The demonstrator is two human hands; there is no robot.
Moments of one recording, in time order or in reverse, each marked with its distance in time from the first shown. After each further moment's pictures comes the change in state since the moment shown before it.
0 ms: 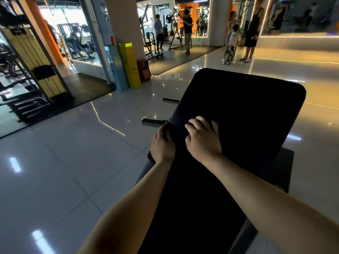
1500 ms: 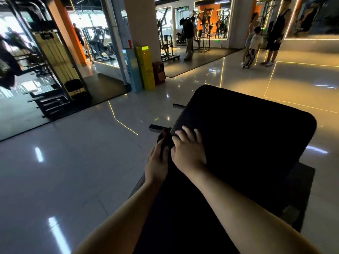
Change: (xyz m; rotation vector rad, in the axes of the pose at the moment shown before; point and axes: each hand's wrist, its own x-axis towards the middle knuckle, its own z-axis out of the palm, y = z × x) left_hand 0.000 -0.005 0.002 -0.040 -0.003 0.059; right_hand 0.045 -0.007 0.010 0.093 -0.065 -0.125
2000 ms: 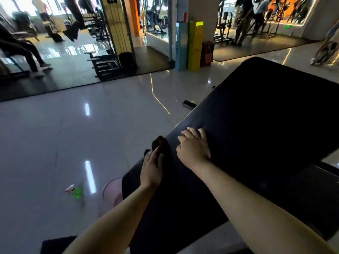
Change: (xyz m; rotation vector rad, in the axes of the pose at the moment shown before) left_hand -0.156 -0.085 -0.040 0.159 0.133 -0.351; right_hand -0.084 -0.043 0.030 0.019 -0.242 -0.318
